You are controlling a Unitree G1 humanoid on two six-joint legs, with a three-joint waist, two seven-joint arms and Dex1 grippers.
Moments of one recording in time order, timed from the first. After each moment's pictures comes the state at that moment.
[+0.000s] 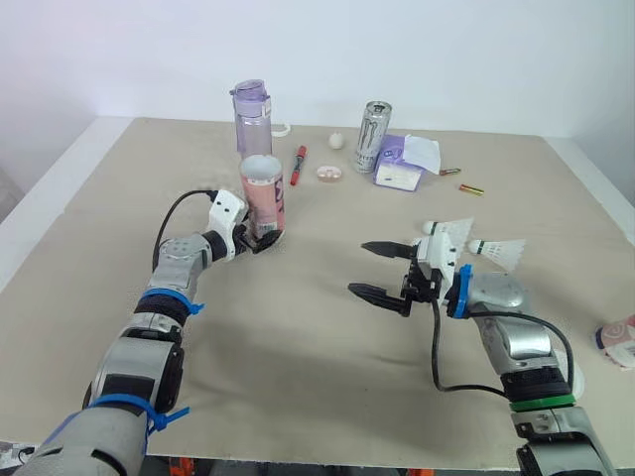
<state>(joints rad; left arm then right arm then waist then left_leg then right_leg) -0.91 0.33 0.01 1.03 -0.13 -0.14 -0.79 -0.40 -0.52 0.03 0.12 0.37 0.00 1.13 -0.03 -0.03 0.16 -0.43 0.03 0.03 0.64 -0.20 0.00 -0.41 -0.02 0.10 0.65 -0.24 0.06</state>
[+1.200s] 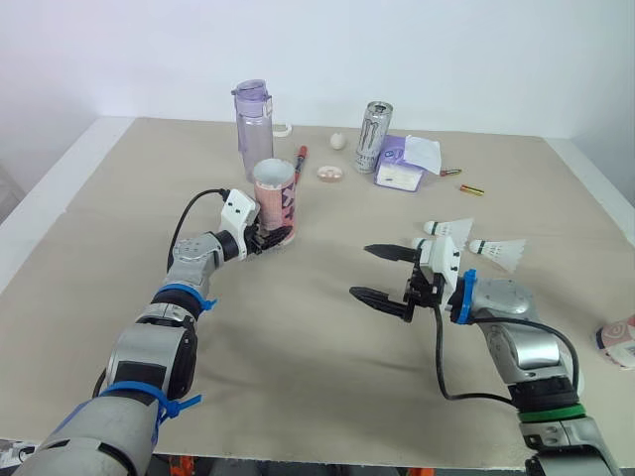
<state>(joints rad) -0.99 0.27 0.05 1.24 -0.12 -0.33 -0.84 -0.35 -0.55 0.03 0.03 0.38 0.05 1.08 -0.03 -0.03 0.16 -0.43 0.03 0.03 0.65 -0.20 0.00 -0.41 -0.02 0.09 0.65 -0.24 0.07</state>
